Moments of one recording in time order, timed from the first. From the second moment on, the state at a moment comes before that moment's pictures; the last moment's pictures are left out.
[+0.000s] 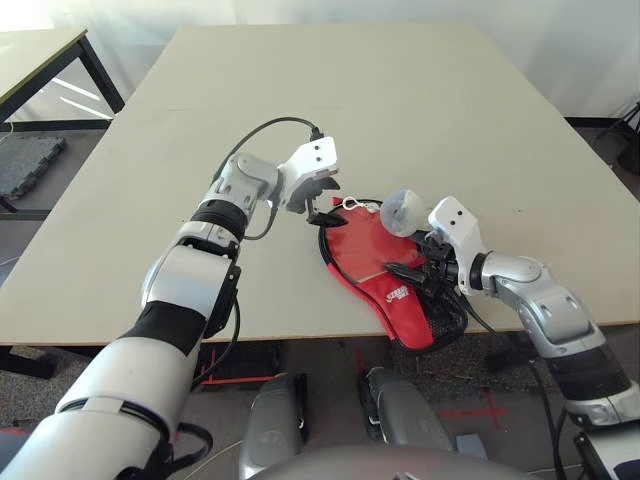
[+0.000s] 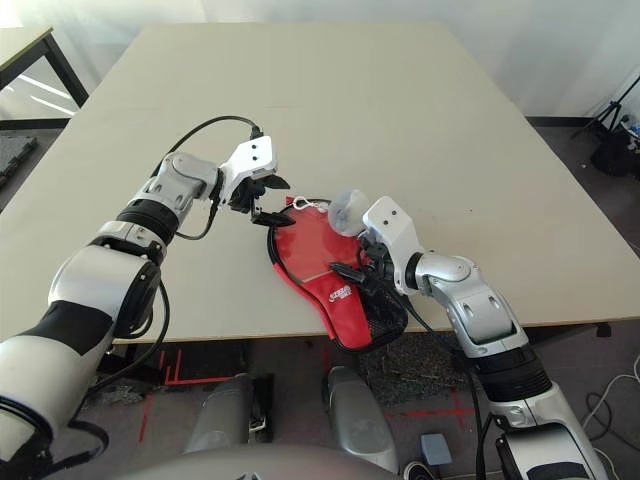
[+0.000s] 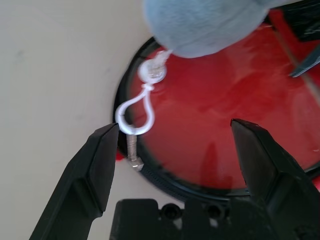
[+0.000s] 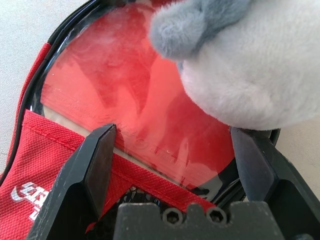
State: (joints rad) left arm -1.06 0.26 -0.17 1.10 0.18 -0.06 -1.28; right arm -0.25 -0.52 0.18 -0.11 0.20 0.61 0.74
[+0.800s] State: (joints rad) left arm -0.86 0.24 -0.25 0.83 0.14 0.05 -1.29; right arm -0.23 -0.61 0.09 -0.17 0.34 0.75 0.85
